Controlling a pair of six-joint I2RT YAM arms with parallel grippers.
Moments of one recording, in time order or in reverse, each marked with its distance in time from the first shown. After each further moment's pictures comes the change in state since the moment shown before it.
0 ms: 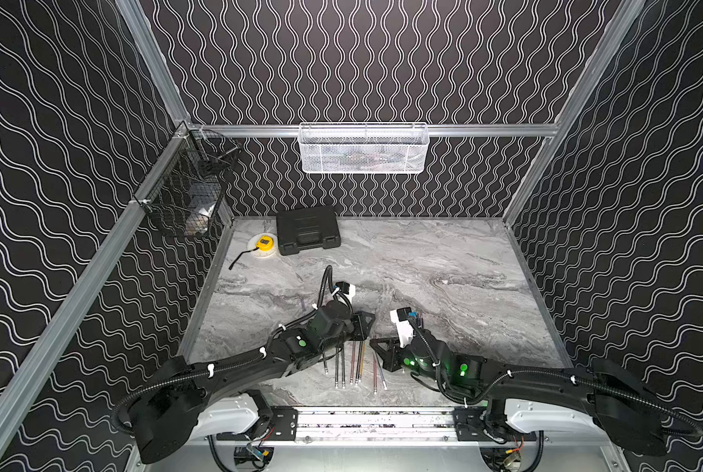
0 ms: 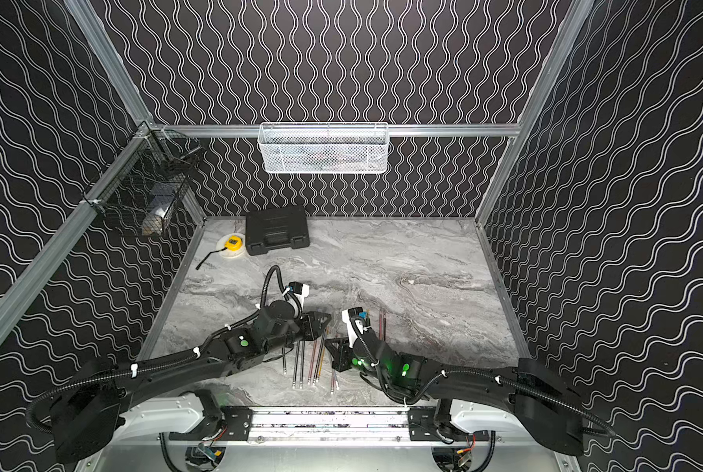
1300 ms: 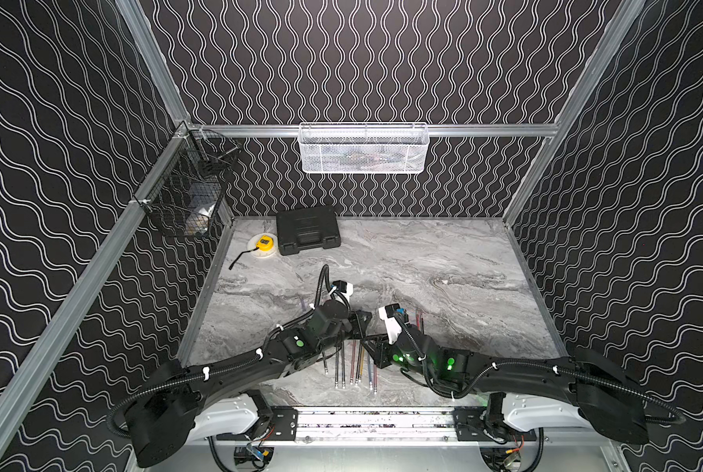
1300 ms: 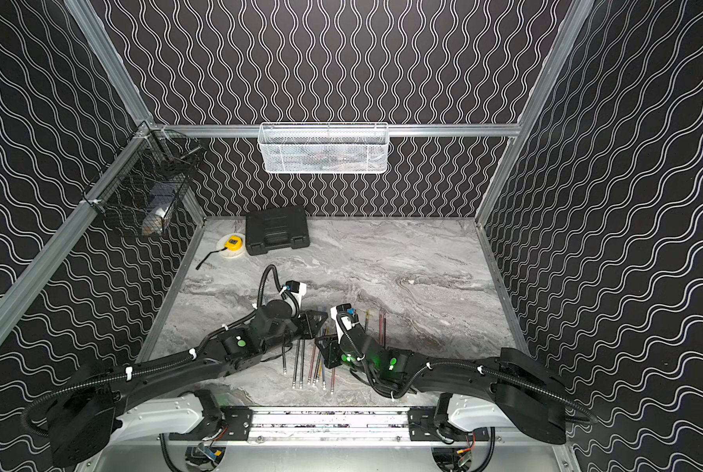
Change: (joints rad) left arm 0.008 -0.028 0.000 -0.009 -0.007 -0.018; right arm 0.011 0.119 0.101 -0.015 0.011 -0.029
